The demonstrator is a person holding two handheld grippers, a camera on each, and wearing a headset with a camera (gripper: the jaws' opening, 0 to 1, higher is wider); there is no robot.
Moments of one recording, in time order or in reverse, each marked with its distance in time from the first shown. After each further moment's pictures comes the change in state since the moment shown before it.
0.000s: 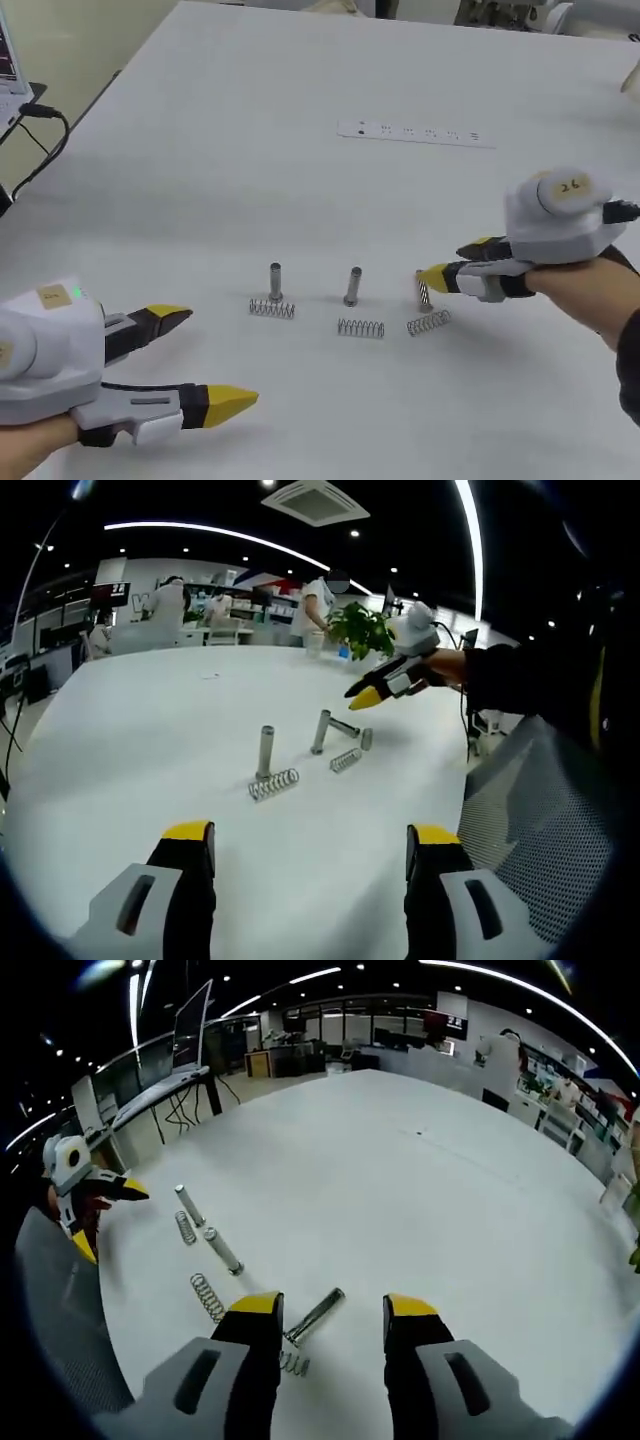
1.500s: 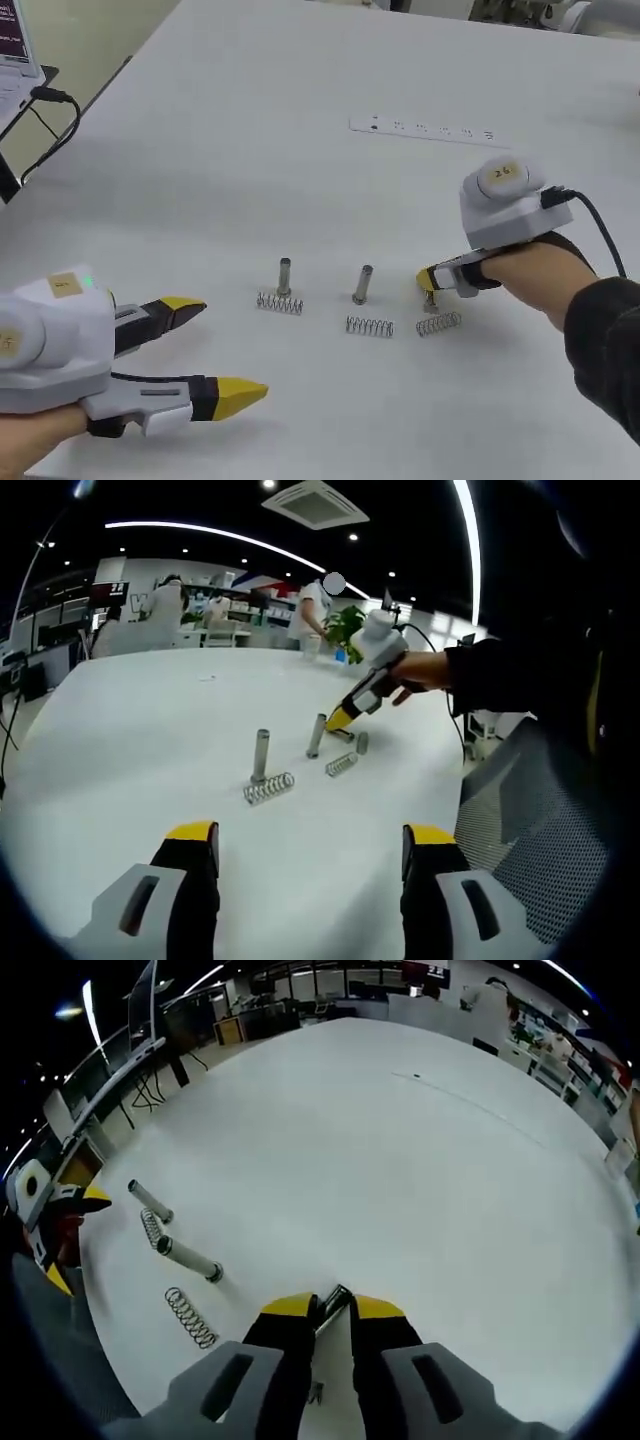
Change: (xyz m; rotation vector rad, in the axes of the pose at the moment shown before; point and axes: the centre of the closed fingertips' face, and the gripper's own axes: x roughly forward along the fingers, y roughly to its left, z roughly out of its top) left arm 0.002 -0.002 0.002 -0.011 -0.016 -0.021; right arm 0.038 0.007 -0.021 0.117 0.215 -0.043
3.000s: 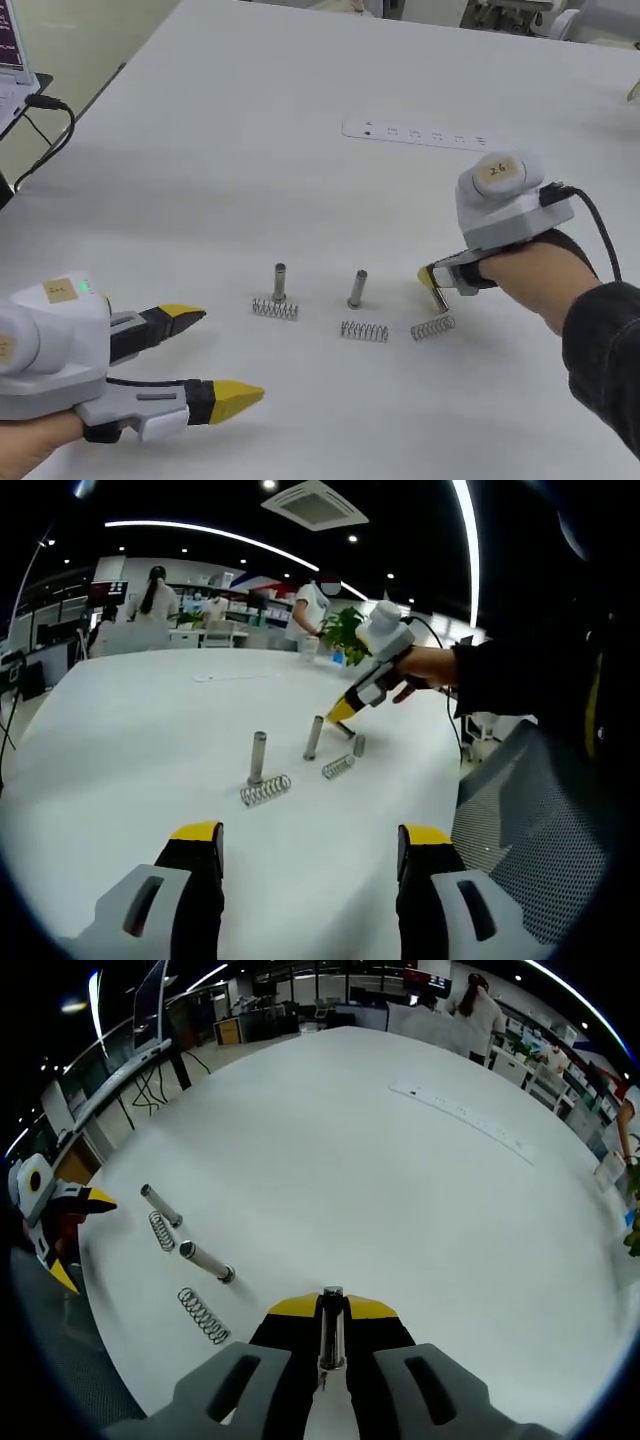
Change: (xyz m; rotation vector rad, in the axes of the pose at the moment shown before) left arm 0.000 -0.002 0.003 -0.005 -0.005 -0.013; right arm -0.023 0.002 0.010 -0.034 -0.037 -0.044
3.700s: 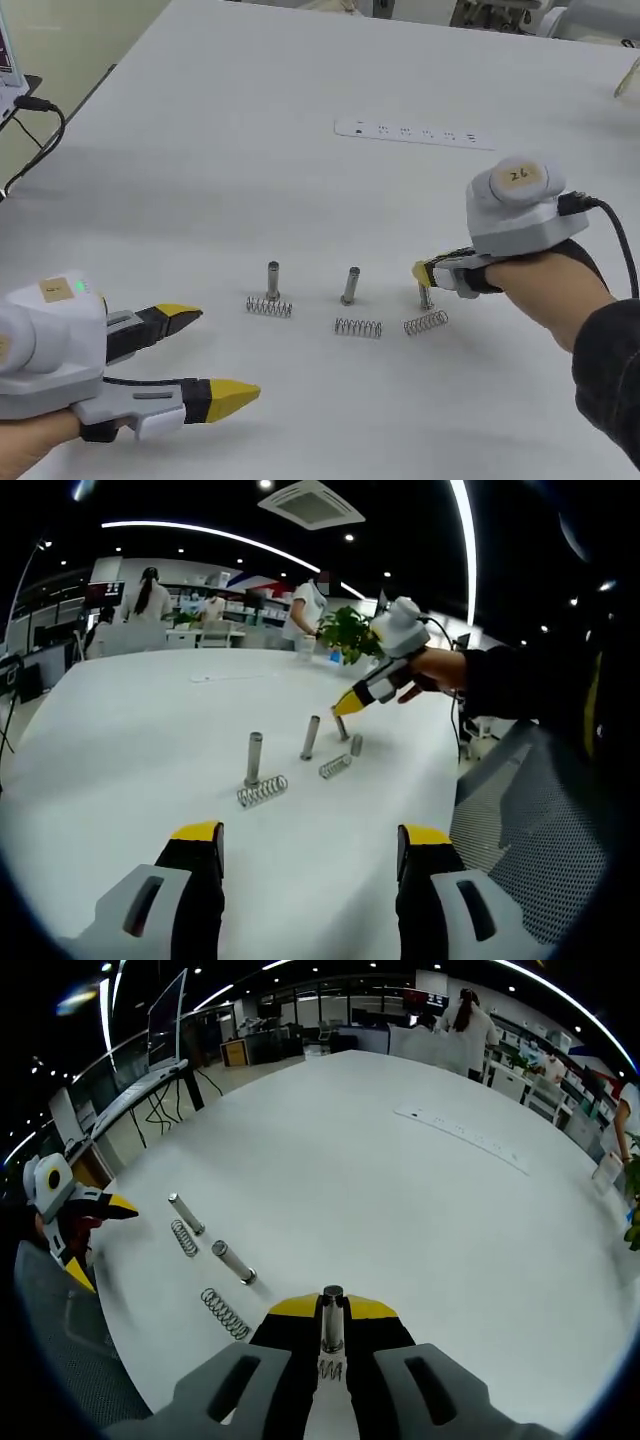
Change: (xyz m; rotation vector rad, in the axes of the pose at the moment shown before) left arm 0.001 -0.004 0.000 0.010 0.004 -0.011; right arm -0.018 0.010 0.003 0.005 -0.106 0.025
